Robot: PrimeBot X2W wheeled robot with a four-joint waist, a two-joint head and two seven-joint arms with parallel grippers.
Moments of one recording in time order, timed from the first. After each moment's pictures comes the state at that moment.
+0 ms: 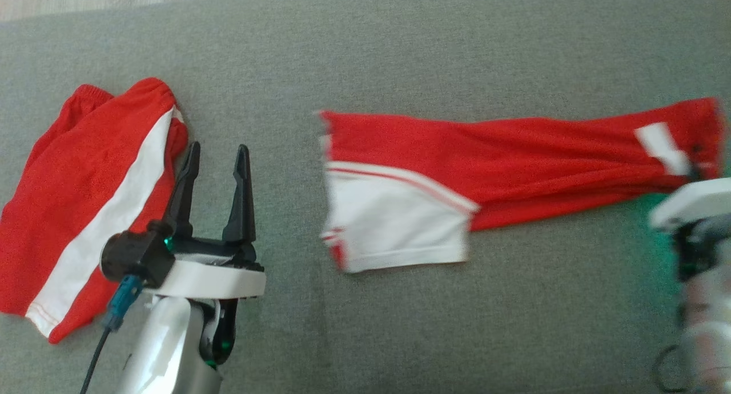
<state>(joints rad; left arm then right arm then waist) -0.25 0.07 -0.19 0.23 -0.29 -0.11 -0.25 -0.59 -0.12 -0.47 0.90 0.05 0.13 -0.09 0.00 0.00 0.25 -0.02</state>
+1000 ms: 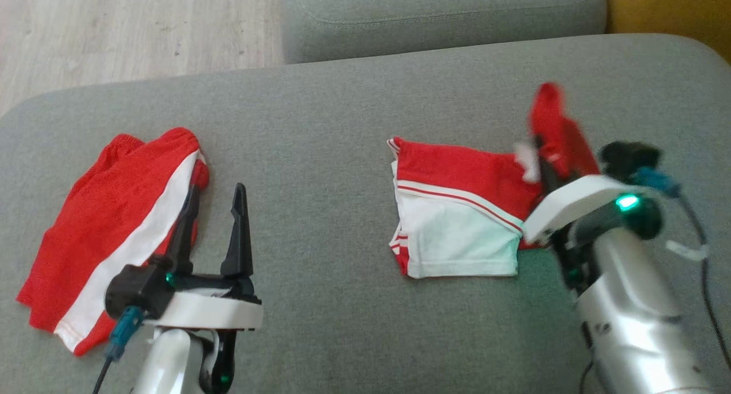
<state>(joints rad) -0.16 0.05 -0.15 0.25 -0.29 -0.12 -0.25 -0.52 -0.06 0.03 0.72 0.29 0.13 -0.04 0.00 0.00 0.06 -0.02</state>
